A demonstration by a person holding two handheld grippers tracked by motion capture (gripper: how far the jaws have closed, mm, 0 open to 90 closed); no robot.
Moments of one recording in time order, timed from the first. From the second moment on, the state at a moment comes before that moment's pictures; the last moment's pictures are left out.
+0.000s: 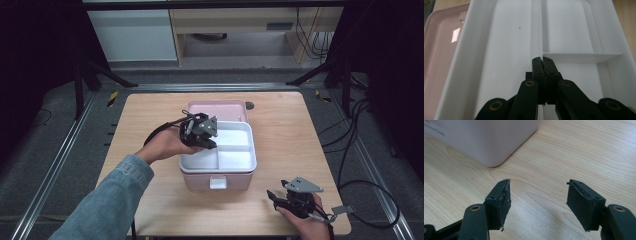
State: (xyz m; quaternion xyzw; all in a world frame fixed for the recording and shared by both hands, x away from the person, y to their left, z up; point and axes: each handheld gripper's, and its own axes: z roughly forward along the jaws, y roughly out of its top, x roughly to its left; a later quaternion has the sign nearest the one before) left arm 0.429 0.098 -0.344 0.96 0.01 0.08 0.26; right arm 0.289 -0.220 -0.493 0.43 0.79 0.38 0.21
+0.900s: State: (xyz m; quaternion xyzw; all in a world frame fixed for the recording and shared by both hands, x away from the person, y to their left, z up) left arm 0.441 0.129 -0.351 0.93 0.16 0.14 0.30; right arm 0.347 -0.221 -0.411 0.46 0.77 0.40 0.21
